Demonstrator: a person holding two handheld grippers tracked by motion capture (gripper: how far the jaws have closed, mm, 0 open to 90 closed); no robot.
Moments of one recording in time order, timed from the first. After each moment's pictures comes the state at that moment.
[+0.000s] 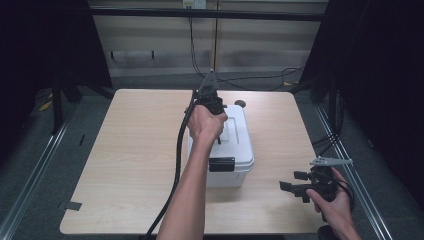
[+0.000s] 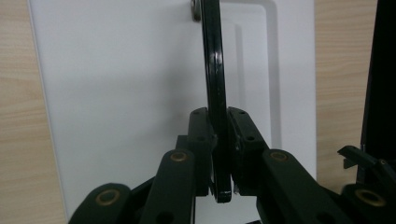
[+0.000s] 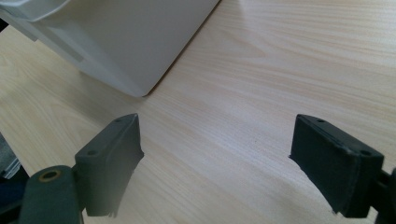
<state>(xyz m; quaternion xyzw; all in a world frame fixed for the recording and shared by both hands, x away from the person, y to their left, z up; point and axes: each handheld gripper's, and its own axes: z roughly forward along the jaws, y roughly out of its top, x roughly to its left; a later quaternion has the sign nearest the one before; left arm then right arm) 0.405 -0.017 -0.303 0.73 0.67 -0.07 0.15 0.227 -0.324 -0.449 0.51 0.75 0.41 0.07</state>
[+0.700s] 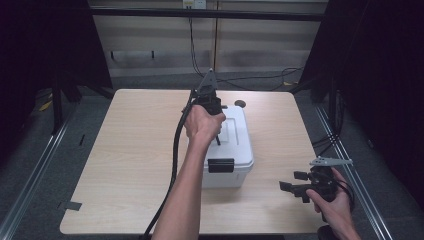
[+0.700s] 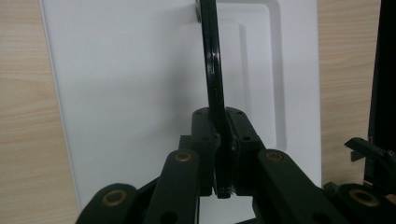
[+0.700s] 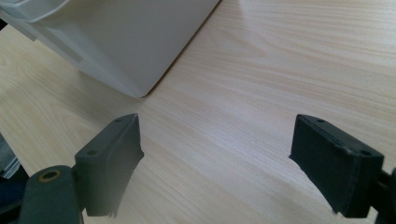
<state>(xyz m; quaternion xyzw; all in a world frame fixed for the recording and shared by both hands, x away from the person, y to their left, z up) 0.401 -0.014 -0.301 0.74 0.66 -0.06 0.14 0.227 -0.324 -0.449 0.51 0.75 0.41 0.07</state>
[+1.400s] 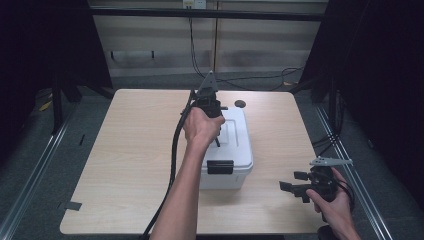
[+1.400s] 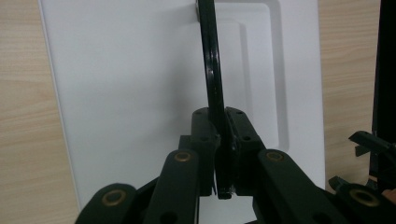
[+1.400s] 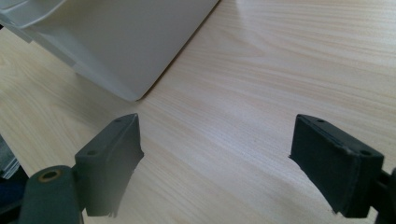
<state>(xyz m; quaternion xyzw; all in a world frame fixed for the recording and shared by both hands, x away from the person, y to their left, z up) 0.397 -0.011 -0.302 0.75 0.65 -0.06 0.14 0.227 -0.324 -0.449 0.51 0.75 0.41 0.07</state>
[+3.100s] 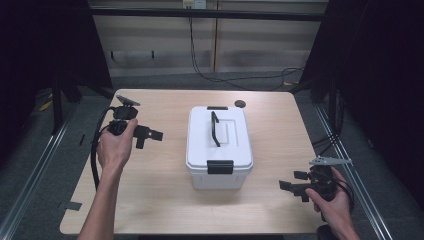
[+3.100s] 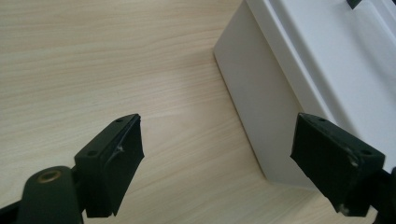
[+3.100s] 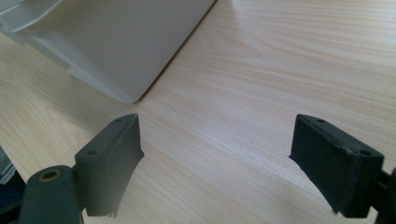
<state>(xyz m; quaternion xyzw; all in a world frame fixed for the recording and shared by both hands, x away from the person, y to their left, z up) 0.372 0.197 -0.343 0.78 0.53 0.01 0.32 0.228 -0.323 -0.449 0.52 0.75 0.41 0.07</state>
